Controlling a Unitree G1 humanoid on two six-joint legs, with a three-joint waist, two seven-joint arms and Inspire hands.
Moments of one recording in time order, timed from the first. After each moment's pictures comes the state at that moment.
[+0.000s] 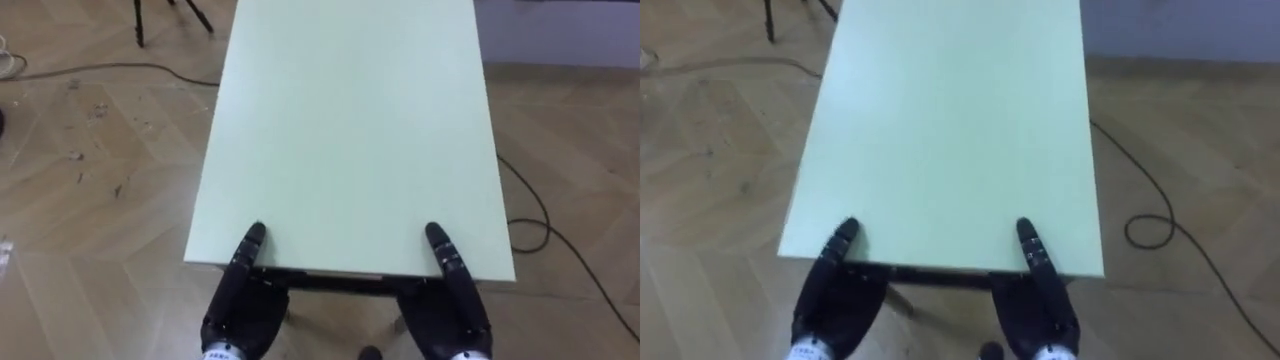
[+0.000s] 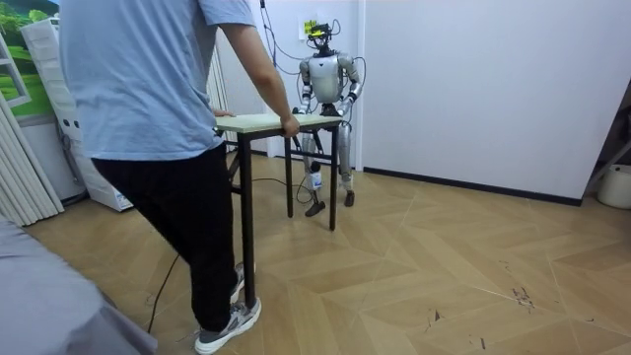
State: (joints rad) left arm 0.36 0.22 -0.44 0.08 -1.56 -0.16 -0.09; right arm 0.41 -0.28 0.40 0.05 1.57 -0.18 0.15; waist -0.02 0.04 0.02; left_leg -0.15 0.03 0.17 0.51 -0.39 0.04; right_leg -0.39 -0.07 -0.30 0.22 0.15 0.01
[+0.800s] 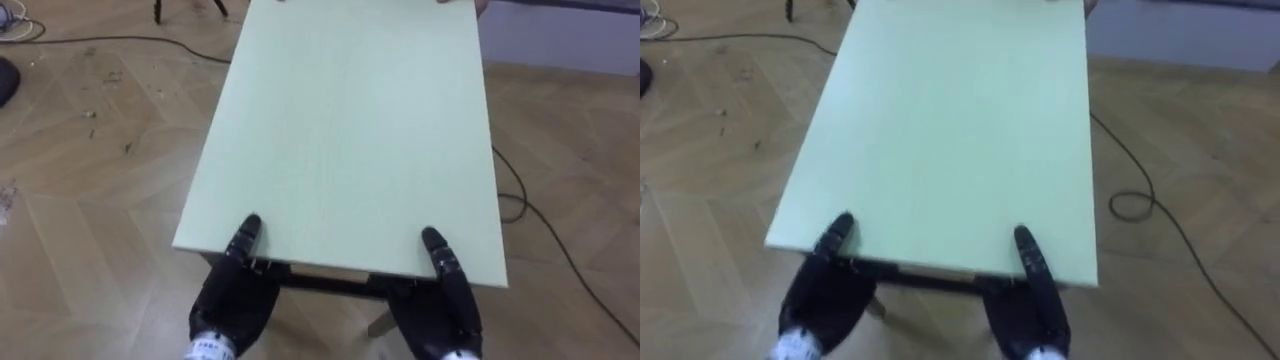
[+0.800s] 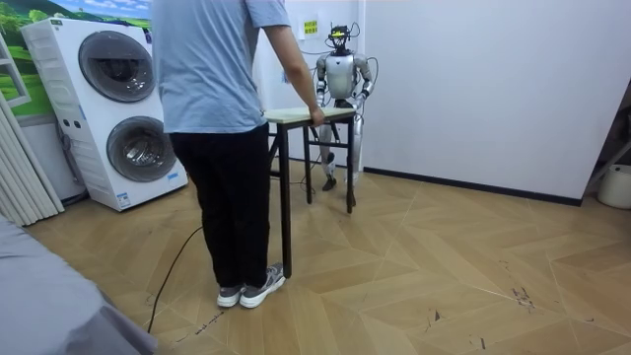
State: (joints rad) left arm 0.34 0.26 -0.40 0.00 -1.50 -0.17 -0.09; right arm 0.36 -0.26 0.45 0.03 1.65 -0.19 0.16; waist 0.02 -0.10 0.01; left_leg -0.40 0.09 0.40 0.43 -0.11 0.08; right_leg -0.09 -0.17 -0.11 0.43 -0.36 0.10
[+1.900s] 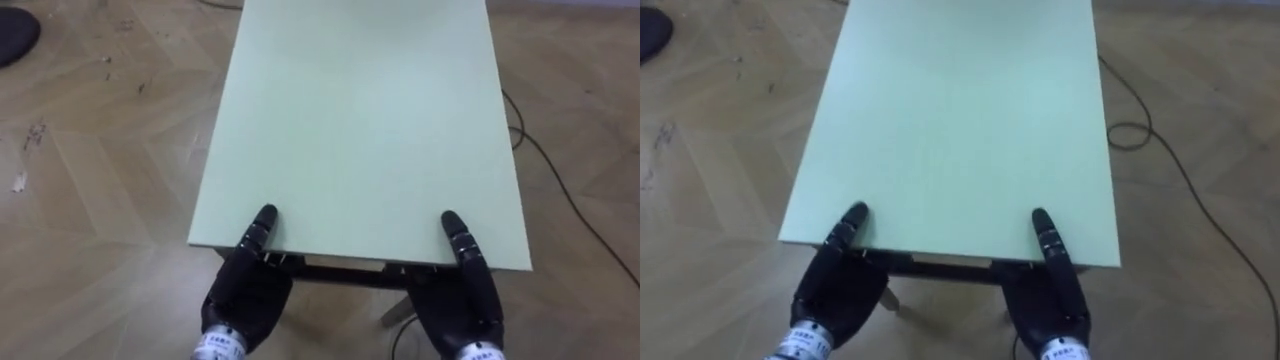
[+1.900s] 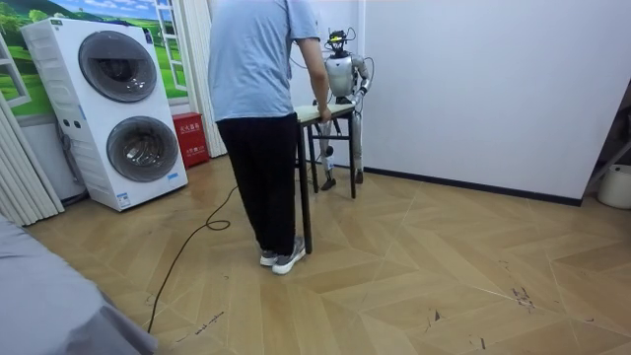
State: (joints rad) left arm 0.29 0.24 -0.44 0.01 -1.47 -0.15 -0.06; right arm 0.36 -0.29 0.39 0.01 1.64 -0.19 0.15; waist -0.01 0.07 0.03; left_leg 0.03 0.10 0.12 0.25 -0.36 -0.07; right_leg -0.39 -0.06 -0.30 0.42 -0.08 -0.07
